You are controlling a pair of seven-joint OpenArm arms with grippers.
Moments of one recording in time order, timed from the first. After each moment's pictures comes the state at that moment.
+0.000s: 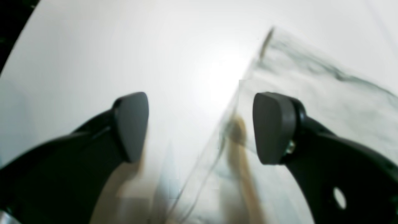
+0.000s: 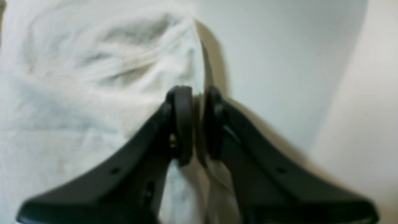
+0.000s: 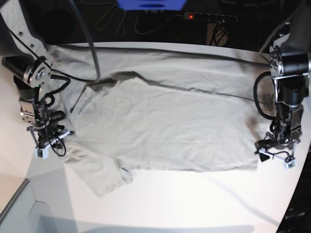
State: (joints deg) left arm -32.7 -20.8 -6.0 26.4 -17.3 0.0 14.0; right arm 32.3 16.0 31.3 11.5 -23.4 22.4 9.9
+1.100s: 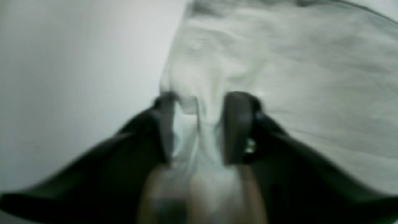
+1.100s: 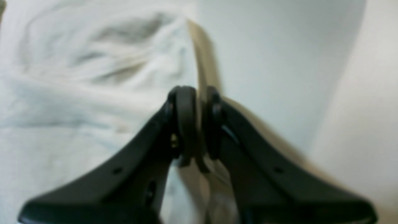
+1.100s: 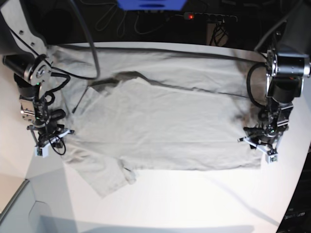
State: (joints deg) left arm -33.4 -19.0 3.8 17.9 -17.5 -6.2 6.4; right arm 31.4 16.1 31.2 11.9 -22.8 22.4 10.8
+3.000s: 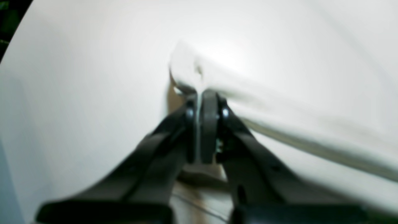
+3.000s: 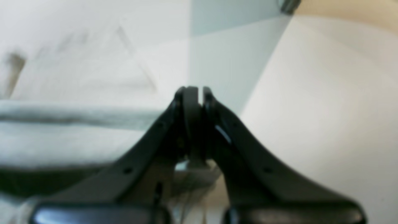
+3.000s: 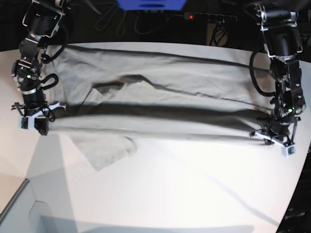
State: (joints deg) left arm -7.9 -16.5 -15.6 70.7 -17.5 -5.8 29.1; right arm 0.0 6.7 32.9 67.1 -10.5 30.0 7.4
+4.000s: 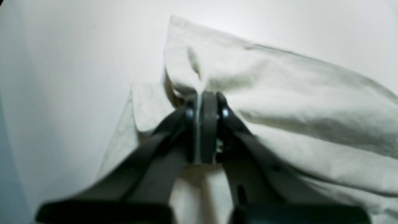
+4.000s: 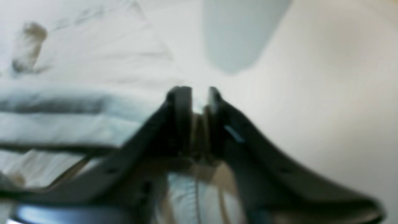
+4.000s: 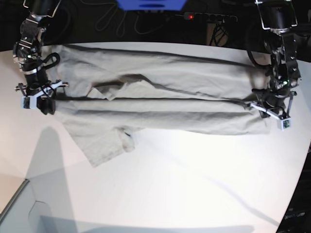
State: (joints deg) left arm 3.6 -14.9 -16.8 76.5 -17.5 -6.0 30.7; right arm -8.0 6.7 32.3 69.5 -5.0 34.5 4.7
